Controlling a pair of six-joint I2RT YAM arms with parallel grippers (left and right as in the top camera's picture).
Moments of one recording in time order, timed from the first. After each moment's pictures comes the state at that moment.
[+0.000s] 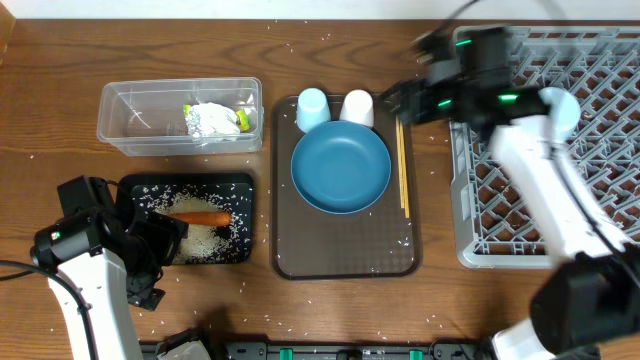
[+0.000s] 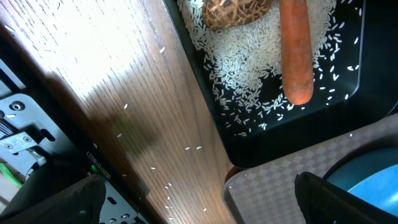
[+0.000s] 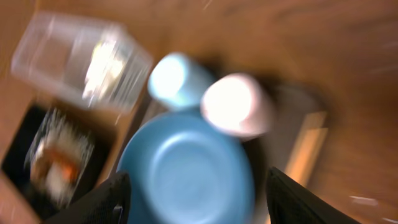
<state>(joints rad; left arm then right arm) 0.46 1.11 0.95 -1.36 0.17 -0.78 0.27 1.73 1.47 -0.62 -0.48 0.11</state>
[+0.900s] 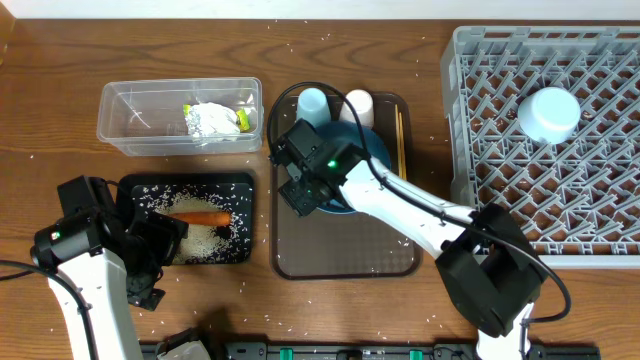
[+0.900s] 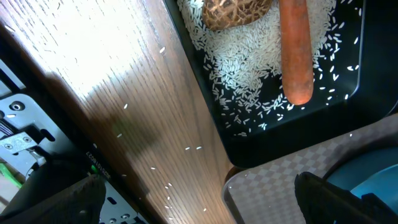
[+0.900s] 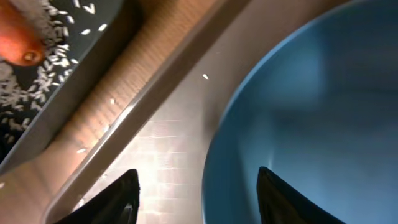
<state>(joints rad) 0.46 1.11 0.95 -1.36 0.17 -0.78 0.81 2.00 1.47 -0.65 -0.10 0.12</state>
